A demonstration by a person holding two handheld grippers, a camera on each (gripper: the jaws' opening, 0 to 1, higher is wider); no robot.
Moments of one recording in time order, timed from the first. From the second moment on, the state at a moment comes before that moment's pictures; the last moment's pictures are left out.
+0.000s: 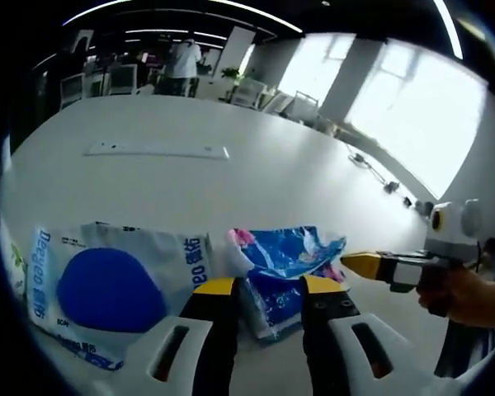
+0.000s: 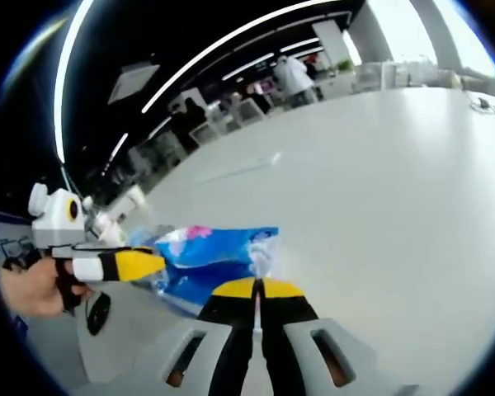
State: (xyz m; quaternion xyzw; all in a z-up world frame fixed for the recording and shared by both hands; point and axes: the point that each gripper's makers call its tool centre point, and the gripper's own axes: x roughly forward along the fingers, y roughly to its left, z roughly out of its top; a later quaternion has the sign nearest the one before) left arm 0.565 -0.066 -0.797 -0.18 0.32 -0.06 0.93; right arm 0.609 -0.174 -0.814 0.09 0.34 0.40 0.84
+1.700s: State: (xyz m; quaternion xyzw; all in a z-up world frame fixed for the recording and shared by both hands) left arm 0.547 -0.065 -0.762 -0.12 0.28 -0.09 0.95; right arm 0.588 -0.169 -0.780 0.07 0.26 0.42 0.86
